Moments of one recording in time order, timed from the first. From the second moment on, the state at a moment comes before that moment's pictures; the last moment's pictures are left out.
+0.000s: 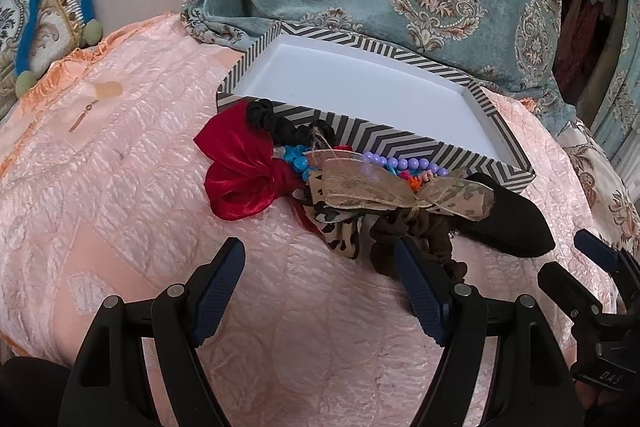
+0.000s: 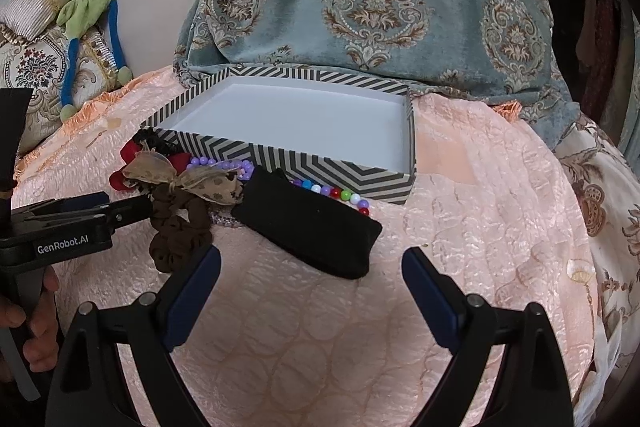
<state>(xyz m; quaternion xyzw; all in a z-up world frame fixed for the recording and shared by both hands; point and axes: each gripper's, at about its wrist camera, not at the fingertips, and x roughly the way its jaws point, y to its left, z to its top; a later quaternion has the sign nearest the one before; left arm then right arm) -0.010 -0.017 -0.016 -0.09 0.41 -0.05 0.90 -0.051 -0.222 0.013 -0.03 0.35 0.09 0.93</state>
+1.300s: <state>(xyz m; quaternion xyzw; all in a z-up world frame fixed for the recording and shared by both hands) 0.005 -0.046 -0.026 -0.10 0.43 -0.13 0.89 -0.050 -0.222 0.012 -0.04 0.35 0.09 0.93</state>
